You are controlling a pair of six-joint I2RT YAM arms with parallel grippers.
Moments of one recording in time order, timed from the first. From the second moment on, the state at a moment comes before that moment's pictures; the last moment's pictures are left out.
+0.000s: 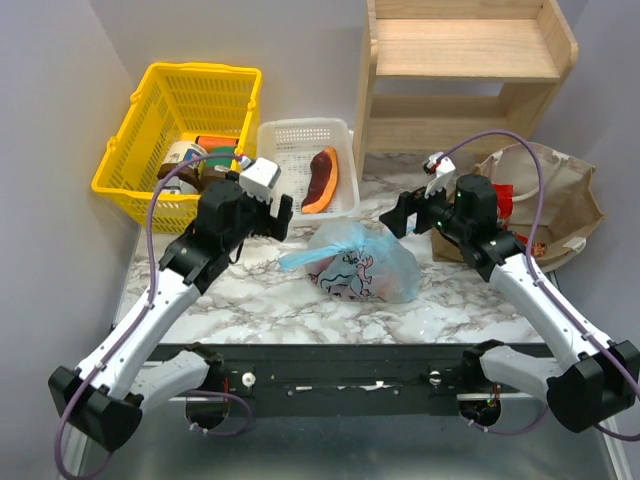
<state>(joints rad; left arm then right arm) -0.52 0.97 0.99 -0.35 -0.05 0.02 0.36 1.09 0.90 -0.16 -0.32 0.08</state>
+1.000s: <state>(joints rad) -0.37 1.14 1.05 -0.23 0.18 -0.14 0.73 1.40 0.91 -0.17 -0.07 0.00</state>
